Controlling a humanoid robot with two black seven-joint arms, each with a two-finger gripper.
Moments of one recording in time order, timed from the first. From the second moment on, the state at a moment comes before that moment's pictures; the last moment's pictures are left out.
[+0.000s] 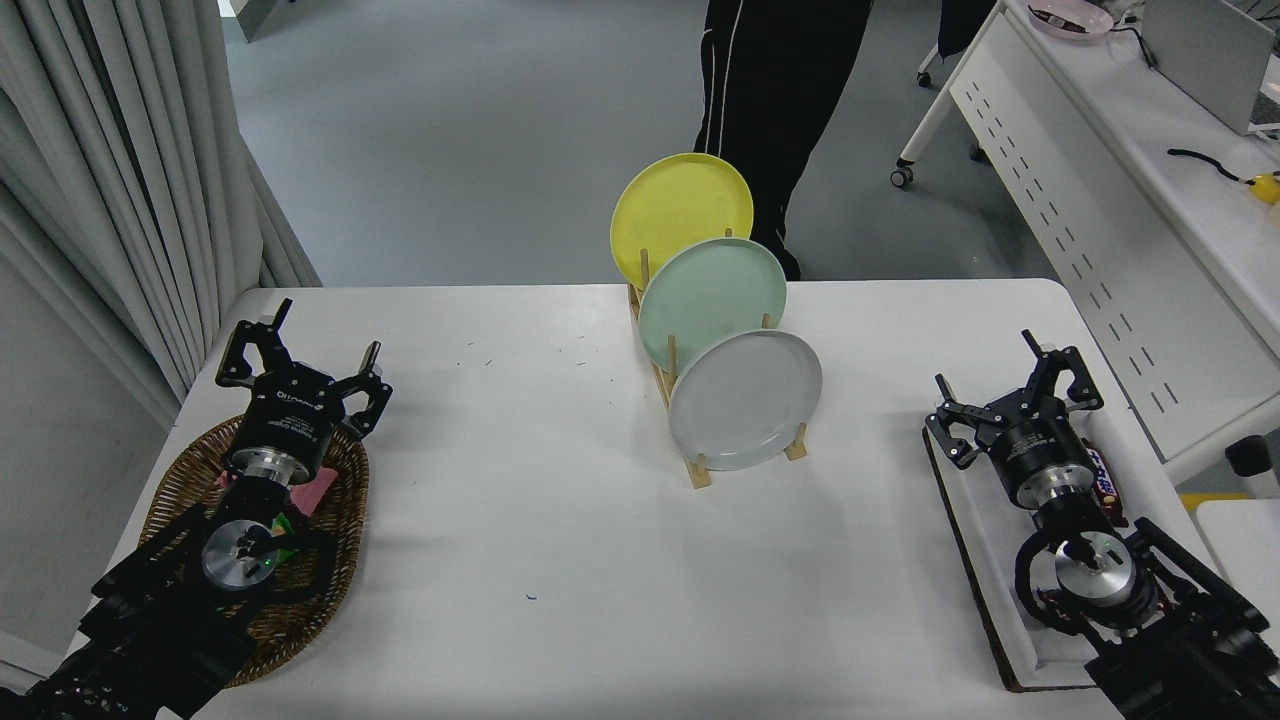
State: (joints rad) left arm -0.51 0.25 -1.06 -0.52 0.07 -0.57 -0.44; right arm 0.50 -0.30 0.87 0.73 -0.01 0.22 0.30
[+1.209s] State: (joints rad) left arm -0.51 0.25 -1.06 -0.52 0.07 -0.57 -0.44; right arm 1.16 -0.77 -0.16 1.25 0.30 0.20 0.14
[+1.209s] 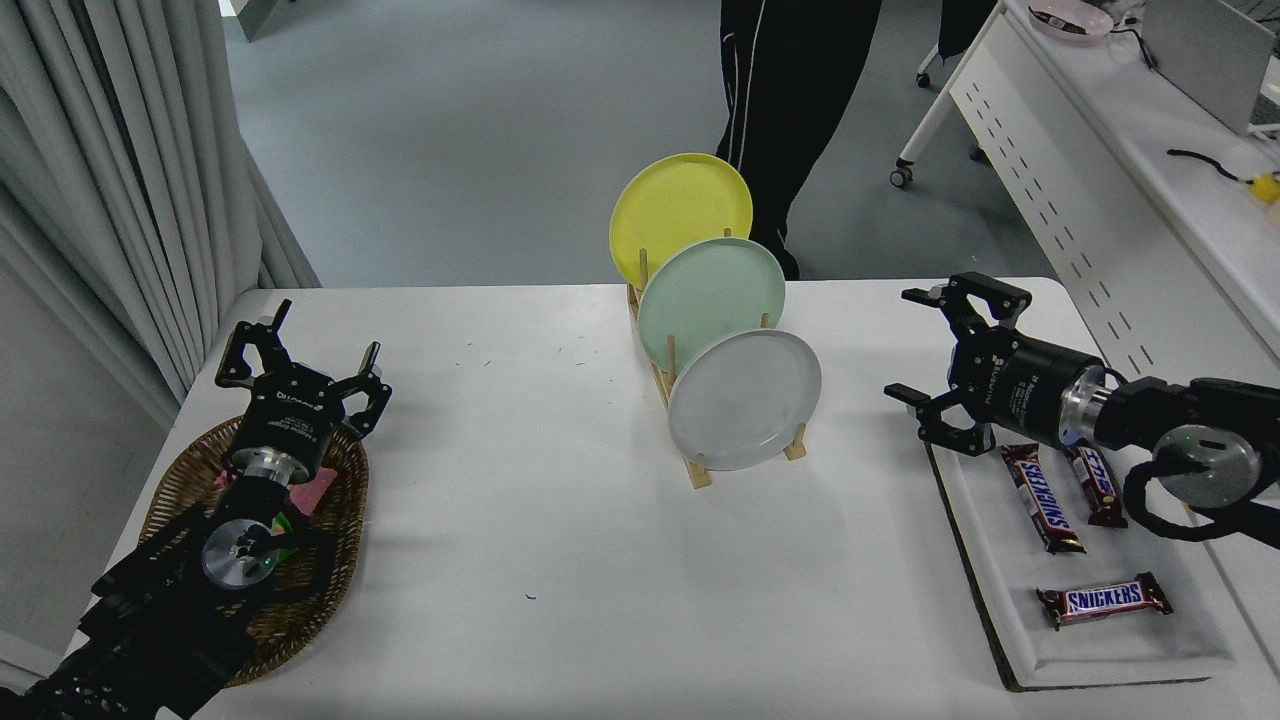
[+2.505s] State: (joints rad) left arm -0.51 0.25 -1.06 -0.52 0.07 -0.57 -0.44; right arm 1.22 -0.27 -0.07 0.93 0.33 -0.17 -0.08
